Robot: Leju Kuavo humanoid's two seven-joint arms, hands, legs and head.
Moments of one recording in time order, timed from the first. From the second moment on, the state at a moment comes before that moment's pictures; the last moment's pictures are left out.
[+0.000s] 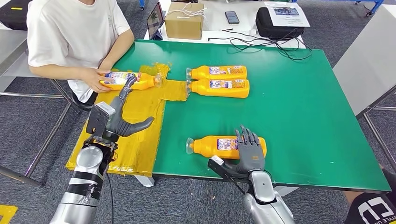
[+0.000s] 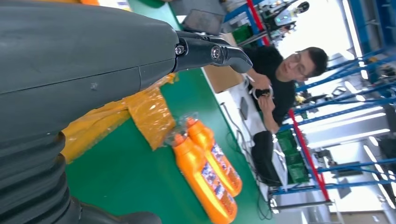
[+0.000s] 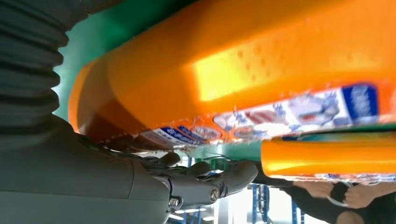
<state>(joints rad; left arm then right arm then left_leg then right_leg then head) -0.33 -0.11 -0.07 -1.25 -0.22 -0.15 -0.37 -0.29 0.05 0.32 -0.82 1.45 -0.47 0.09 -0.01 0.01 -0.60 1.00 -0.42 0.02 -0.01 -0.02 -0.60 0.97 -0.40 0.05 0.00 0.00</state>
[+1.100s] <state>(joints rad) -0.27 -0.11 -0.09 -1.24 -0.20 -0.15 -0.35 -0.40 0.01 0.30 -0.70 1.42 -0.27 0.16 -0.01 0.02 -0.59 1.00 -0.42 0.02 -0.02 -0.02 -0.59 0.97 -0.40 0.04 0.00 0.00</state>
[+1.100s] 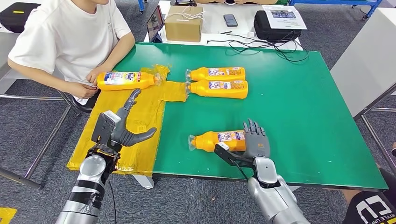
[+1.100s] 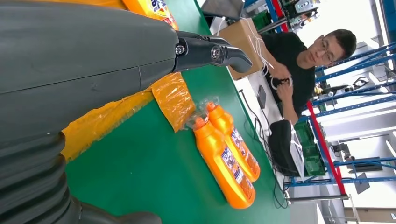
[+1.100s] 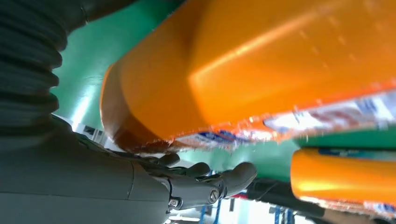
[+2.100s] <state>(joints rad) -0.37 -0.14 -0.14 -0.99 -0.02 -0.20 -0.34 -0.49 0.08 0.34 -0.56 0.92 -0.07 -0.44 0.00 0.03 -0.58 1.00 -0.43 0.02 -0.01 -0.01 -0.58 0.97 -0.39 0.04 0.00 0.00</state>
